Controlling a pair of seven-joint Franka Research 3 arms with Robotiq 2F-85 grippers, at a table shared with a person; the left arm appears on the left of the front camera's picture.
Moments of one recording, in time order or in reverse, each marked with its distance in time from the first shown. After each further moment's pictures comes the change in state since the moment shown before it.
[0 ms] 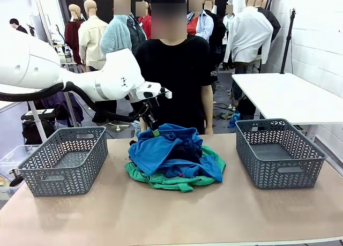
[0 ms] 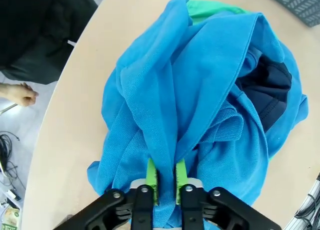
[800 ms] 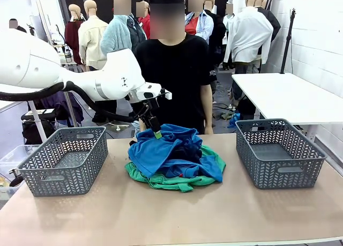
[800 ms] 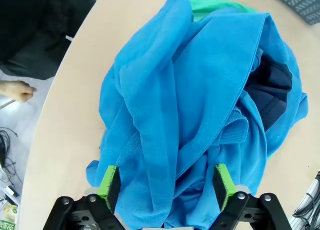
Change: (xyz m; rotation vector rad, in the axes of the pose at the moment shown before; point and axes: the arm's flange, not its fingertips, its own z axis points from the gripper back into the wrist) left arm -0.001 -0.002 -0.003 -0.003 0.018 0.008; right arm 0.000 0.000 0.000 0.000 0.000 0.000
